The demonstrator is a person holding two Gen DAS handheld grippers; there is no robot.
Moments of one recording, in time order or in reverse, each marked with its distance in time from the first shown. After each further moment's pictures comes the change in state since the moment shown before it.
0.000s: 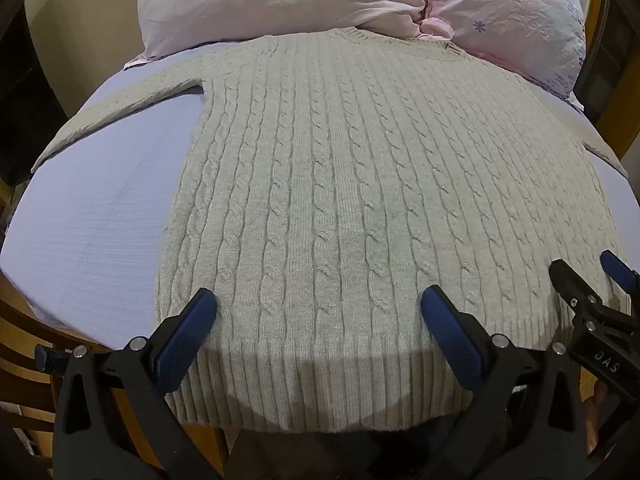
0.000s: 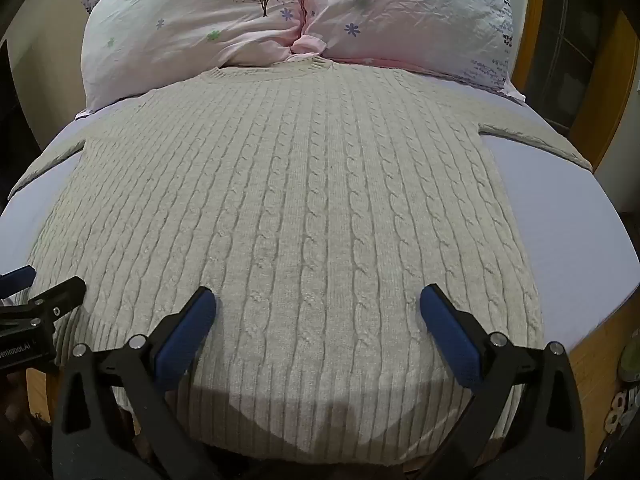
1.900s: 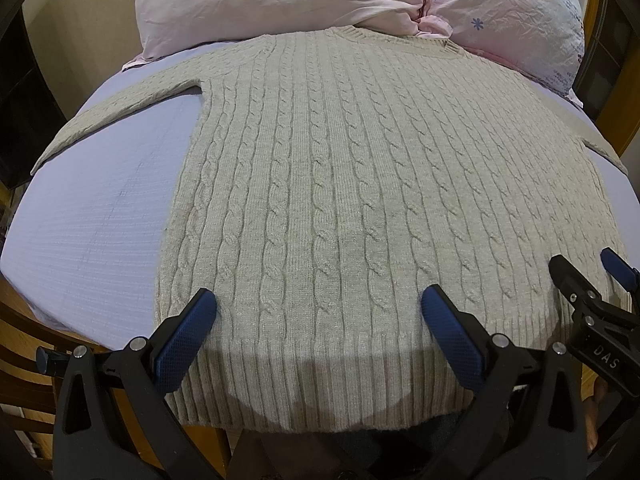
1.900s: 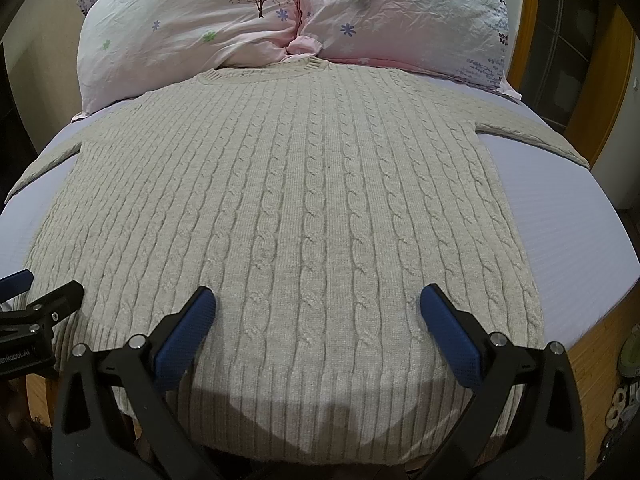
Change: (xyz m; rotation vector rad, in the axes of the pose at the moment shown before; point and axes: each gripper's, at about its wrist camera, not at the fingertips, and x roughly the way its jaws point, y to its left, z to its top) left arm 0.000 0.000 0.000 0.001 0.002 0.003; right arm 0.001 -0.001 0.000 0.004 -0.004 -0.001
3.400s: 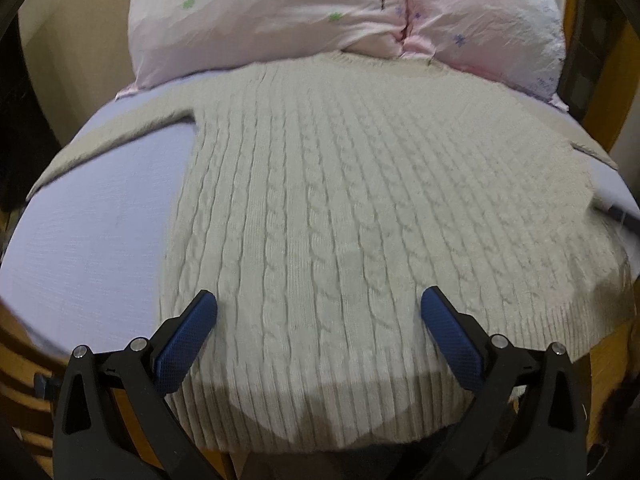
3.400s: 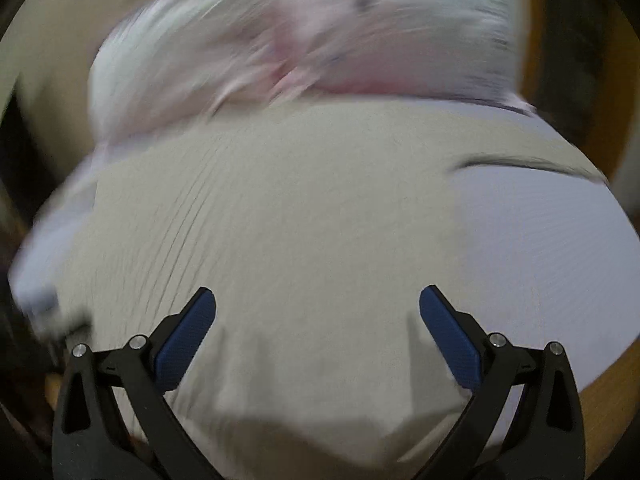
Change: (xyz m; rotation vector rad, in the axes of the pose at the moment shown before) left arm -0.010 -0.004 0.002 0.052 -0.125 -0.031; right arm -0.011 -0.111 0.045 0.115 -0.099 0.170
